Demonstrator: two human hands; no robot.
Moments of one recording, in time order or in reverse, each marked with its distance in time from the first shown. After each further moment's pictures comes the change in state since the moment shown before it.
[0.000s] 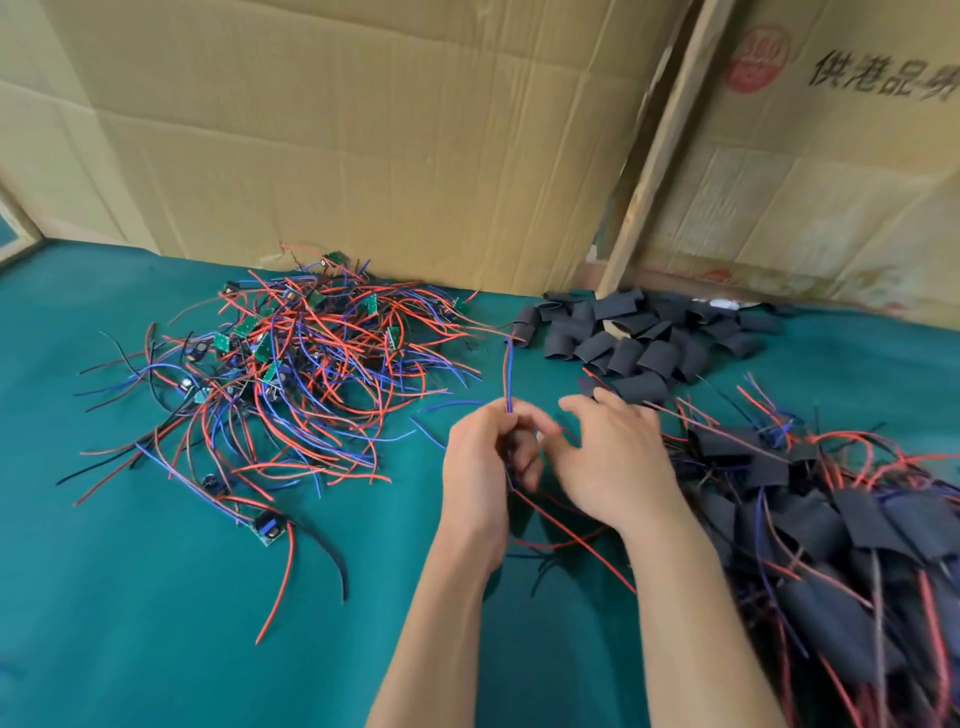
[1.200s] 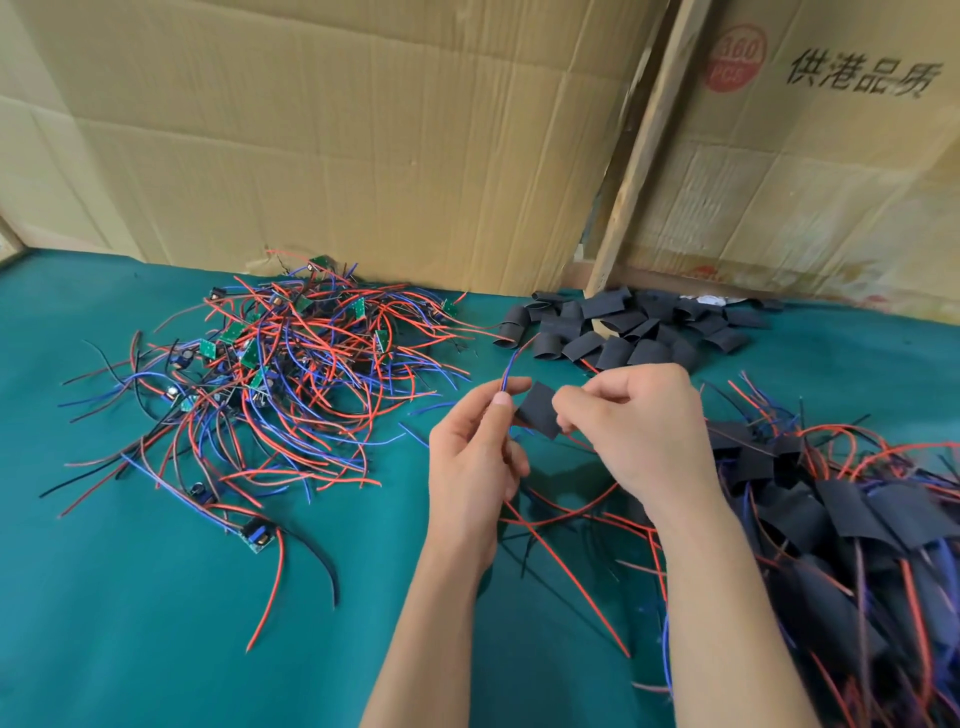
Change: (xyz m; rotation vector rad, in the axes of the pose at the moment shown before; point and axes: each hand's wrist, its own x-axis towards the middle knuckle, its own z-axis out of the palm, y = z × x) left_hand -0.003 -0.001 -0.001 0.070 0.075 0.056; right_hand -0.008 0.005 -0.031 0.631 0.293 -0.035
